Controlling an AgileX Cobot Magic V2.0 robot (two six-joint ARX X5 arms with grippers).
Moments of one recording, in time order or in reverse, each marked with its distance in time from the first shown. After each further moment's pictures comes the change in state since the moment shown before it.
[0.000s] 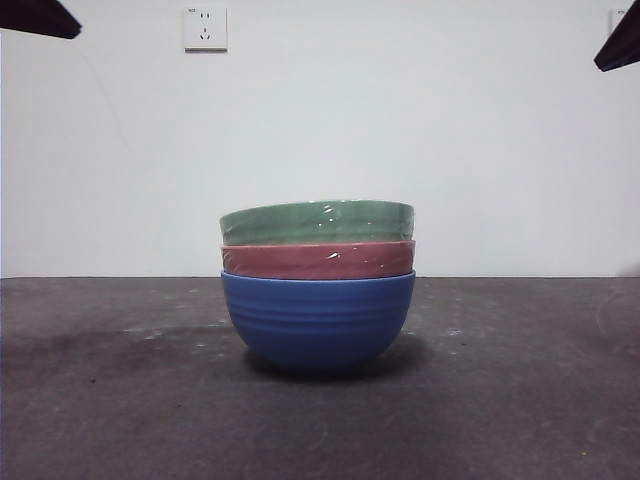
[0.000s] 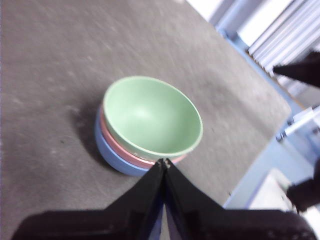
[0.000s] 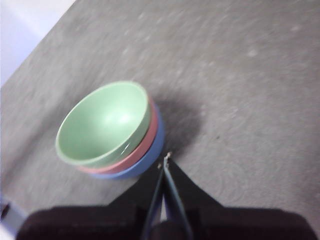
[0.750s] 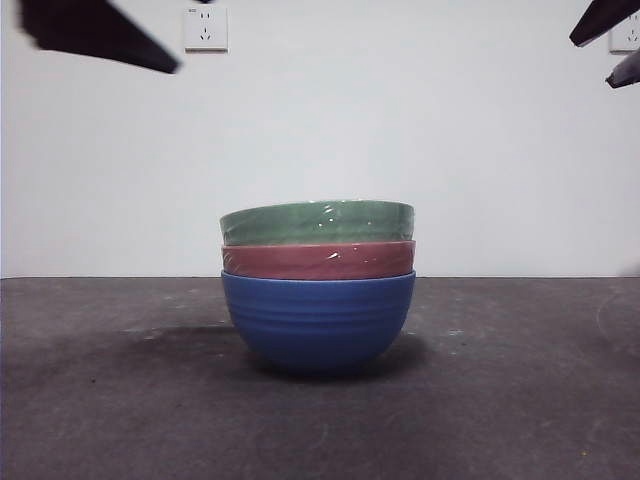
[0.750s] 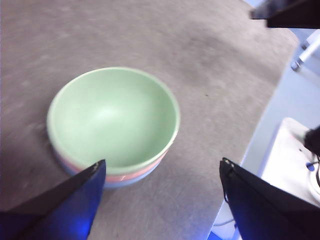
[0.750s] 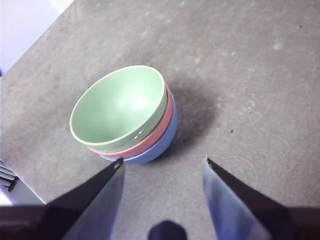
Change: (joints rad) left arm -0.401 0.195 0.166 -0.003 -0.299 0.101; right arm 0.000 0.019 0.016 -0.044 -0.045 -0.079
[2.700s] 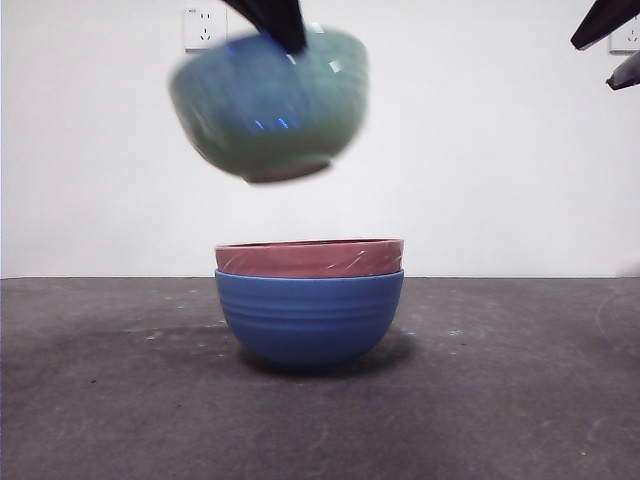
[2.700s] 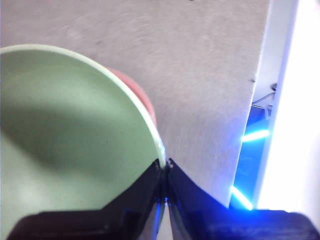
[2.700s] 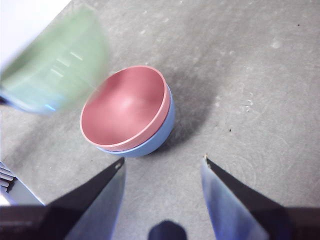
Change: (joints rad) left arm -0.268 0.499 0.715 -0.644 -0.336 0.345; right arm 0.000 0.002 0.000 0.000 0.005 0.000
